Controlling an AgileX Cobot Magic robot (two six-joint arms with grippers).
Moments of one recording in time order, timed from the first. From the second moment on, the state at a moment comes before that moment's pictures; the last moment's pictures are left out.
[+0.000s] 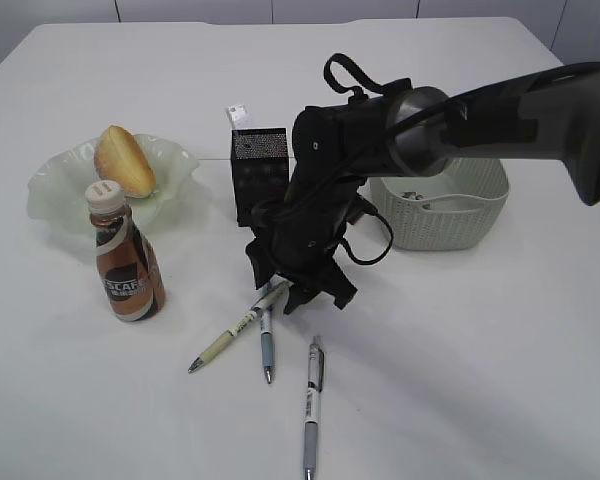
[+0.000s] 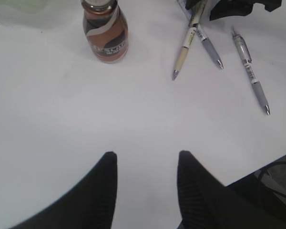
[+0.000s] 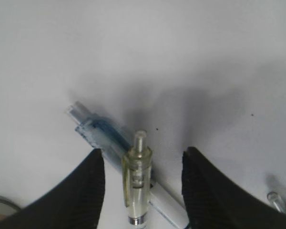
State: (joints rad) left arm -0.45 1.08 -1.01 -0.02 1.08 -0.10; right arm 0.54 2.29 -1.74 0.22 0.82 1.14
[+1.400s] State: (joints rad) left arm -0.45 1.08 -1.01 -0.02 1.08 -0.10; right arm 0.54 2.30 -1.74 0.21 0.78 1.15
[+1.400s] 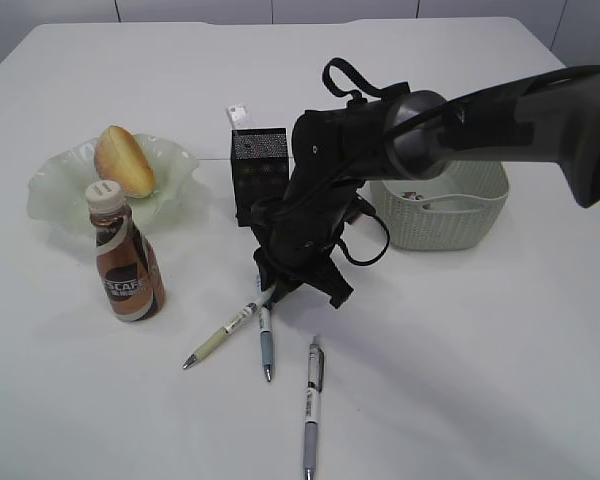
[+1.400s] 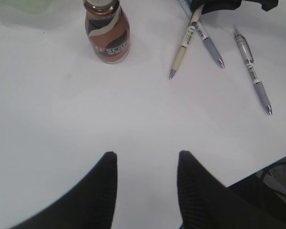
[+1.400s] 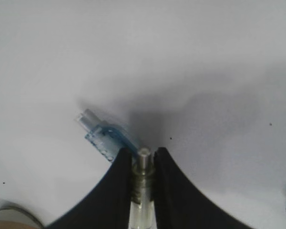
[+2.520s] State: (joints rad) left arm -0.45 1.08 -1.01 -0.02 1.07 -0.10; right arm 0.39 2.05 -1.74 0.26 0.77 0.71
